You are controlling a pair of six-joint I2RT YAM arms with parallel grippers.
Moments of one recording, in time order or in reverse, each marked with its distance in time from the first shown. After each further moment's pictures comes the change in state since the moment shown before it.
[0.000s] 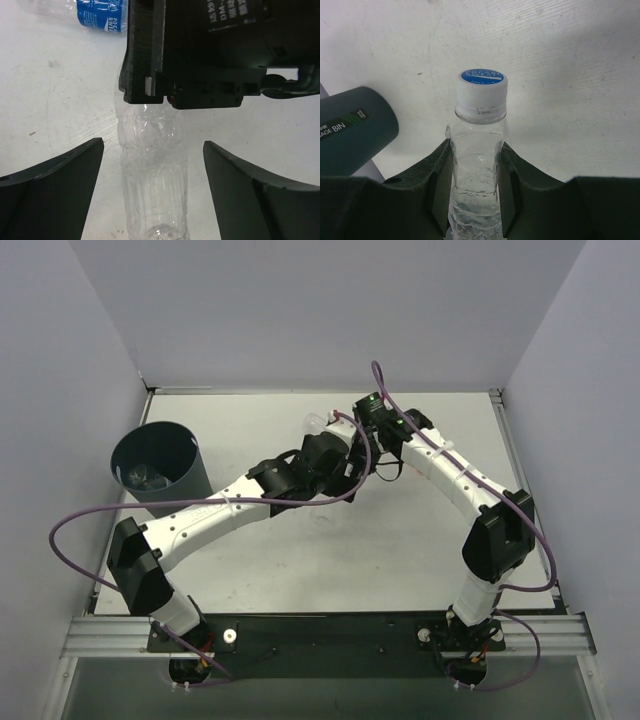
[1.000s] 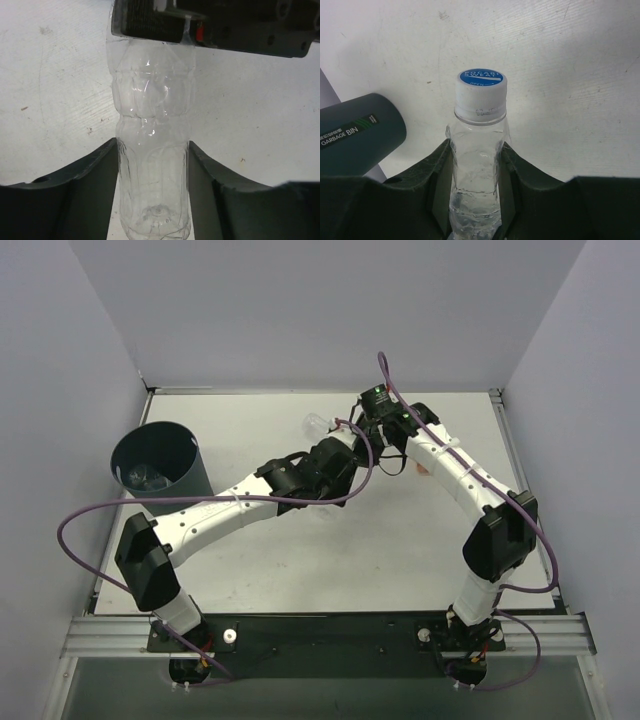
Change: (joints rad) left arm 0.001 0.051 0.023 -0.111 -0.005 -0.065; right arm -0.024 0.001 0.059 -0.020 0.009 -0.017
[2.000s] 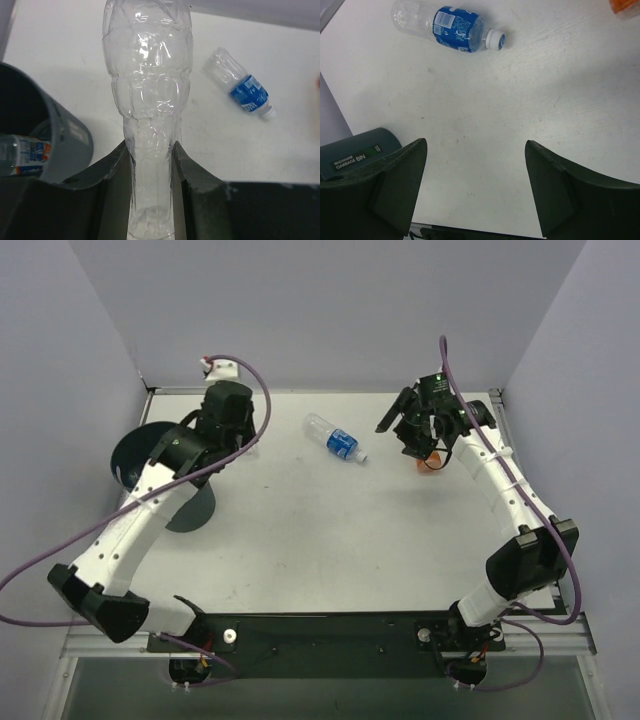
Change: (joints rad) left arm 0.363 -0.217 0.144 -0.172 -0.177 -0.043; right arm -0.227 -0.169 -0.050 0.005 0.000 -0.136
